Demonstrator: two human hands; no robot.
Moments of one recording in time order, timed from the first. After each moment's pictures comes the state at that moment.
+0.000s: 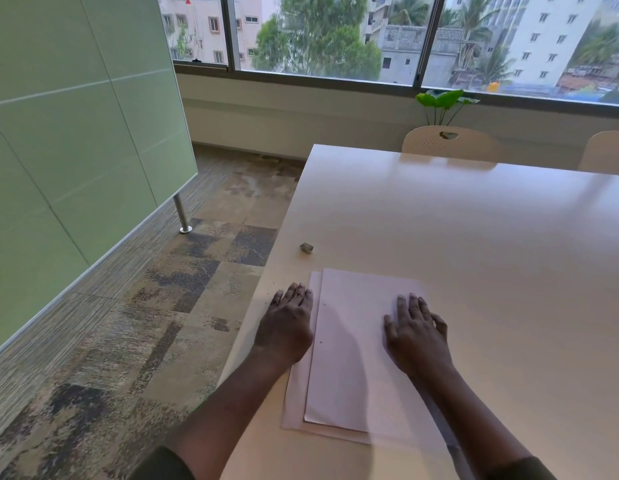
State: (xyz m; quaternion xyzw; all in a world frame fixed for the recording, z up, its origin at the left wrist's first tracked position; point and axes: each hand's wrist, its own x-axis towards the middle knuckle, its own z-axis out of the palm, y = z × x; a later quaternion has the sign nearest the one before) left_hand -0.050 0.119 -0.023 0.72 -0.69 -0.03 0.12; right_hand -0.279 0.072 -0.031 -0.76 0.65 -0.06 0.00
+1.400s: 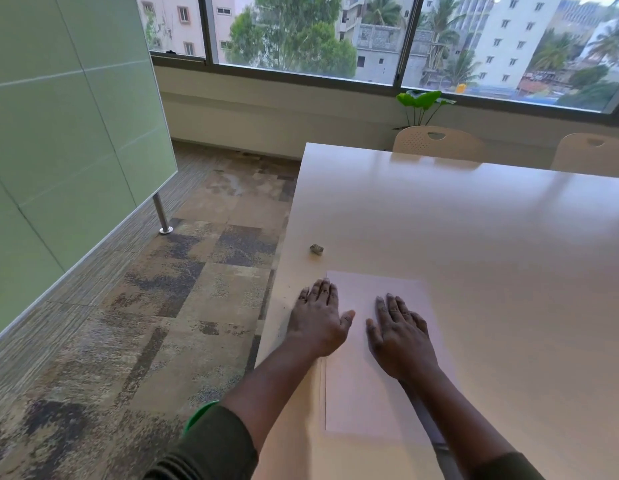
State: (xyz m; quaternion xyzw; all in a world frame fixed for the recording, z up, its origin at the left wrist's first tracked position) left_hand -0.047 0.093 -0.025 0.69 -0.72 -0.08 0.03; right_hand -0.221 0.093 -0.034 -0.79 0.62 -0.04 0.04
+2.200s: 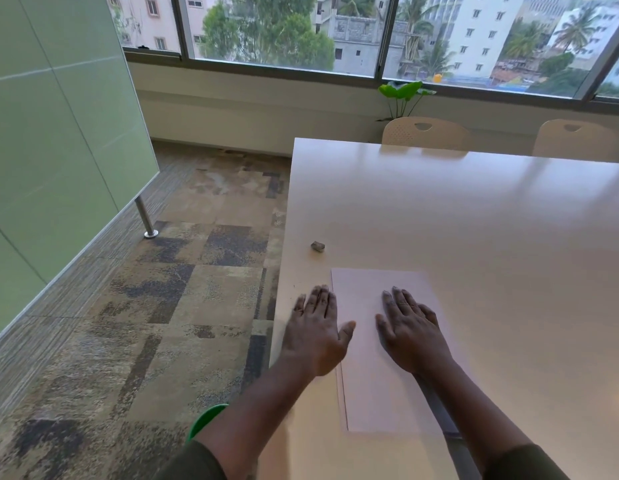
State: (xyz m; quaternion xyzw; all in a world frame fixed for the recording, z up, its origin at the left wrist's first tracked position) left_hand -0.021 0.120 -0.041 0.65 -0.75 -0.06 0.05; right_hand -0.218 0.092 -0.036 -0.78 0.62 -0.03 0.03
